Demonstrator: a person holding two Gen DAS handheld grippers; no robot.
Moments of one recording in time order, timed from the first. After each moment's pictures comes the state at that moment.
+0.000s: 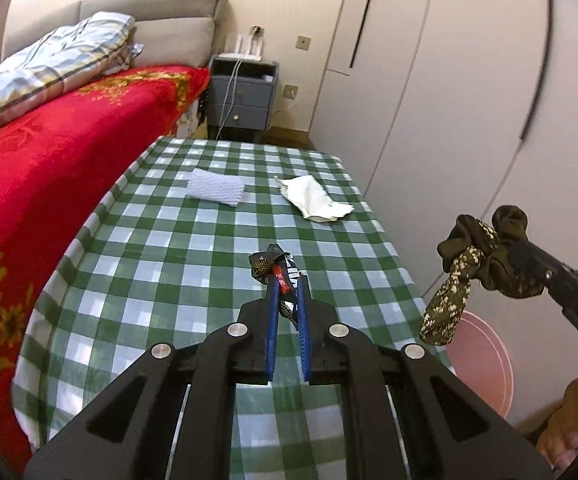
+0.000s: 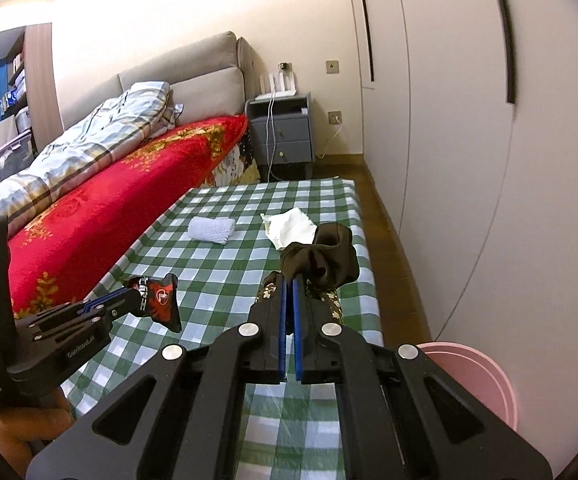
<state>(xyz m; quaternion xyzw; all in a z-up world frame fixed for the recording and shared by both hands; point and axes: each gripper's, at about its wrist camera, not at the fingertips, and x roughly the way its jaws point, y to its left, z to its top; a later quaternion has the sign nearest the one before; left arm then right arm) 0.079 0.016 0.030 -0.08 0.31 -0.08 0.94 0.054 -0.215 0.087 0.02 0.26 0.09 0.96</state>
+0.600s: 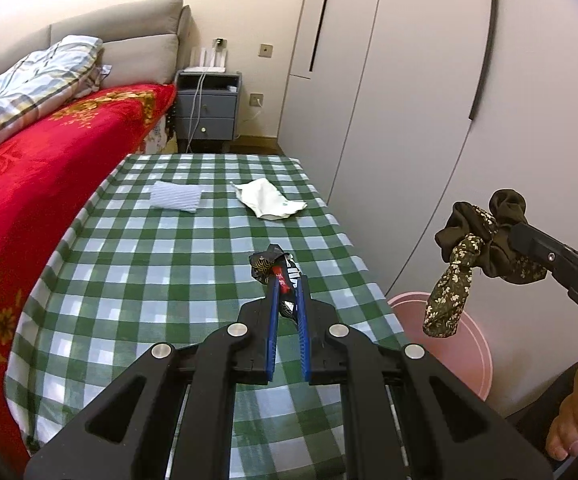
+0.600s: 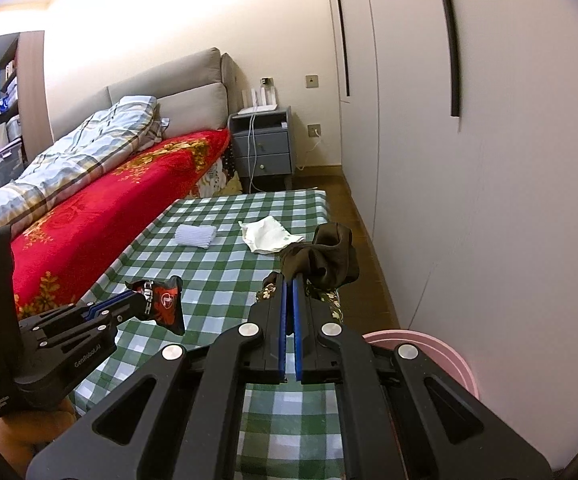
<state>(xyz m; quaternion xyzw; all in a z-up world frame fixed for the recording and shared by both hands) 0.047 -0.024 0.040 -0.05 0.29 -0.12 0.95 0.006 -0.250 0.105 0.02 0.24 0.05 0.97</state>
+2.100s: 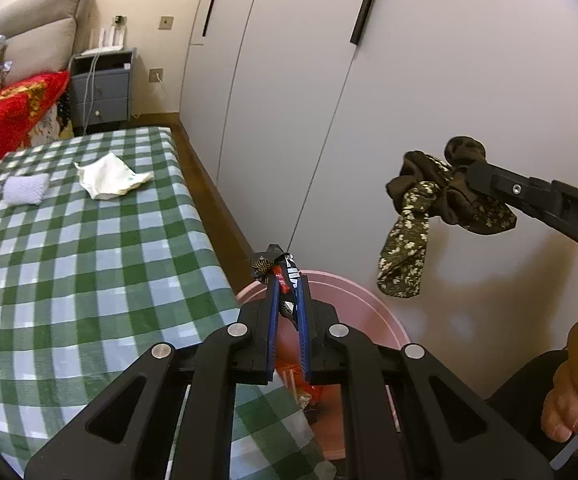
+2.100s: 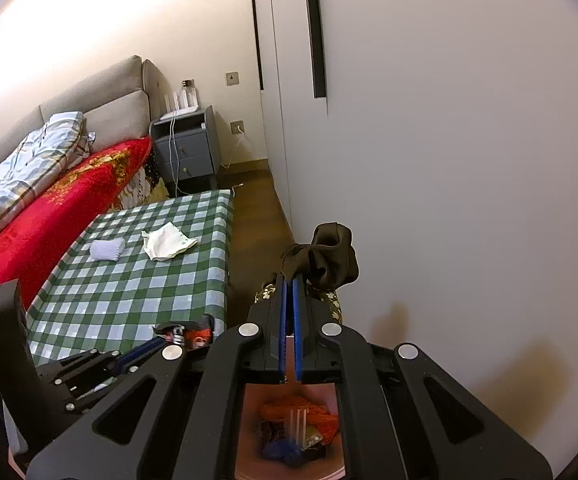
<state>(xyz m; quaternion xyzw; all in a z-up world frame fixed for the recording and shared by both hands) 0.066 -0.177 0.001 -0.04 0.33 -0.27 0.90 0.017 -0.360 0.104 0.05 0.26 -0.06 0.96</state>
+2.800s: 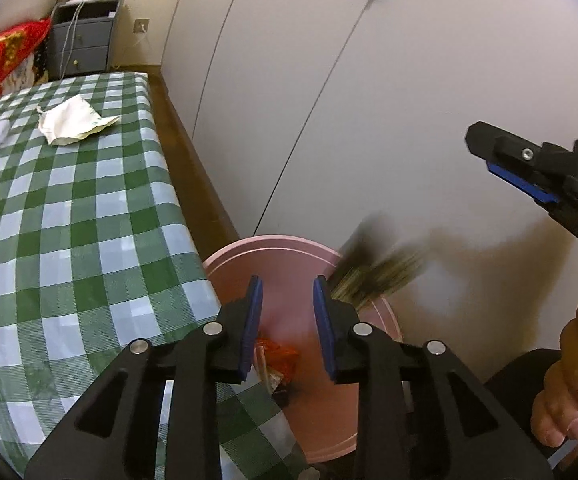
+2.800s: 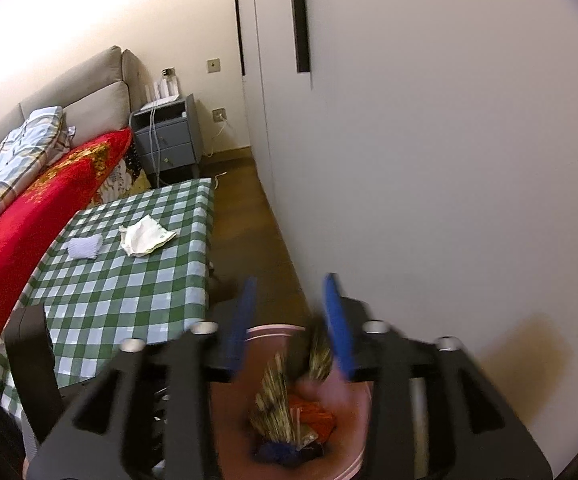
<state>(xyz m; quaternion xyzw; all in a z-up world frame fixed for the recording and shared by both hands) 0.090 -0.190 -0.032 -0.07 0.39 -0.31 0.86 0.035 -0.369 0.092 0.05 0.28 -0.10 0.95</state>
